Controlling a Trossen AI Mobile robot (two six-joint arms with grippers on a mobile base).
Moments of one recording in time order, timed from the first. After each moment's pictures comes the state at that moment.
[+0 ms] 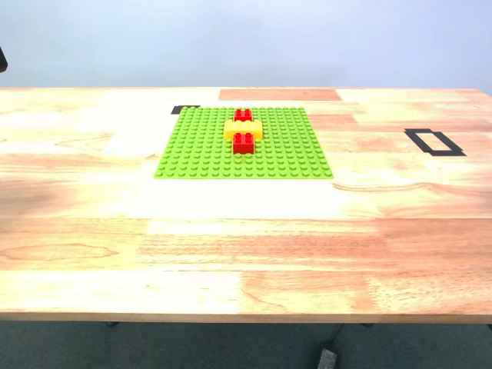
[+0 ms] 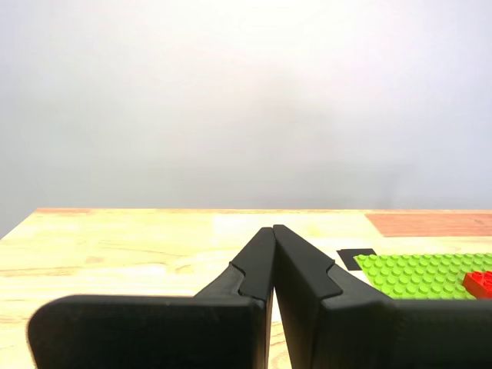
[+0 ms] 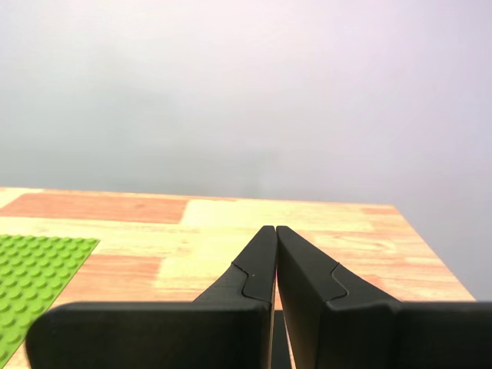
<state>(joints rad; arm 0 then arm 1) 0.00 0.01 0.04 -0.06 0.03 -0.03 0.14 0.01 0.06 -0.10 0.11 -0.04</state>
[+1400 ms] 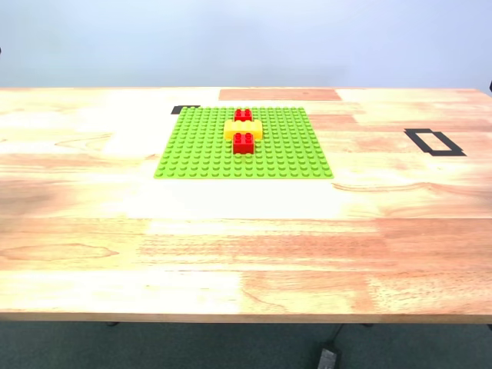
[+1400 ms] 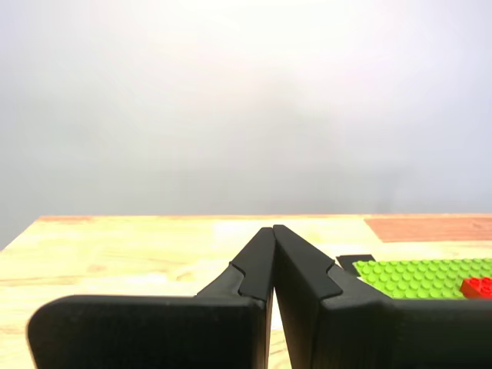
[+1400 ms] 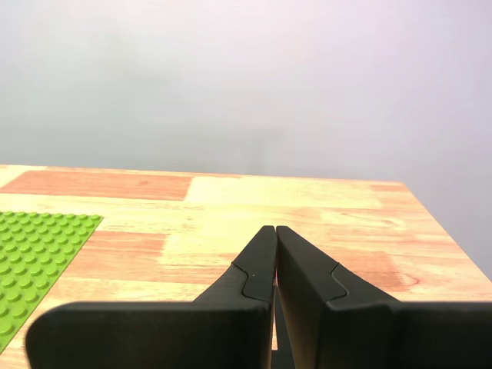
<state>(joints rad) 0.00 0.05 0.09 -0.07 0.03 -0.02 0.14 0.08 0.05 -0.10 0.10 -0.03</state>
